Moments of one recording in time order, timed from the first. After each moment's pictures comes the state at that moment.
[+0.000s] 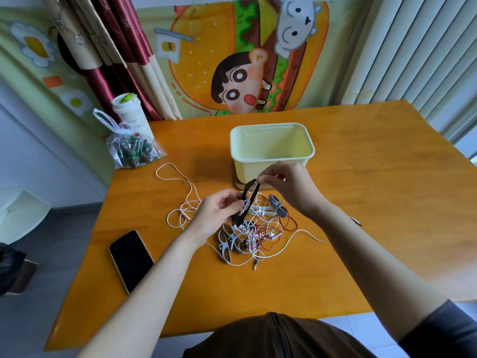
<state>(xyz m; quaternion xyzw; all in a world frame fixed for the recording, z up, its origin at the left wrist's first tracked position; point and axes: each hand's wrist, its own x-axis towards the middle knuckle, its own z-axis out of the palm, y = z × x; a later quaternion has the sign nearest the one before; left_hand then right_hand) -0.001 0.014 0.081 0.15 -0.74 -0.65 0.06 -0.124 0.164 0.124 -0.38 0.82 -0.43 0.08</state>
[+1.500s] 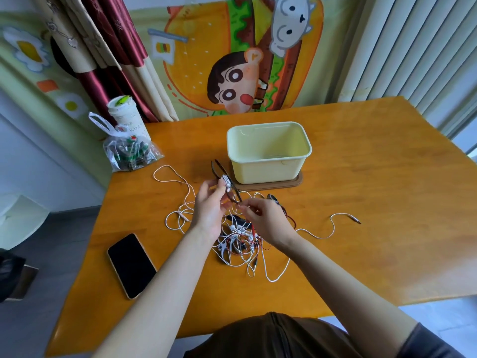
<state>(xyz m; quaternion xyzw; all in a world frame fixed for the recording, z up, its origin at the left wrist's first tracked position) -0.025 0.027 0.082 0.35 -0.49 -0.77 0.20 -0.071 0.149 0.076 -0.32 0.81 -0.46 0.19</state>
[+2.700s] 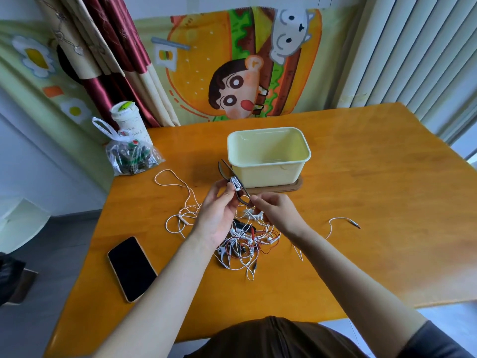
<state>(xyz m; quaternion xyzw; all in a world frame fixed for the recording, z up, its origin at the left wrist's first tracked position) -0.018 0.041 0.102 0.22 -0.37 -0.89 0.15 -0.093 0.161 0.091 -0.24 0.78 -0.53 0.24</state>
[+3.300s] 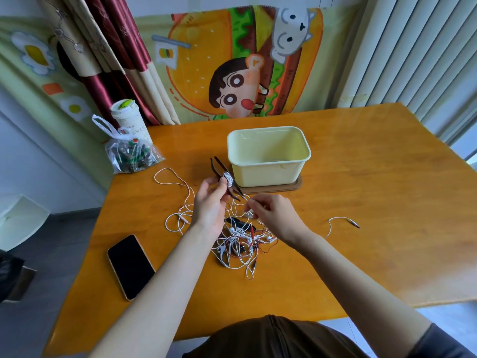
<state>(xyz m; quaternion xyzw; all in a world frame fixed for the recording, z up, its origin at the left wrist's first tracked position) -0.027 0.031 0.094 0.30 -0.43 -0.82 0.24 -0.082 0.163 0.098 -0.33 0.84 -0.41 0.17</state>
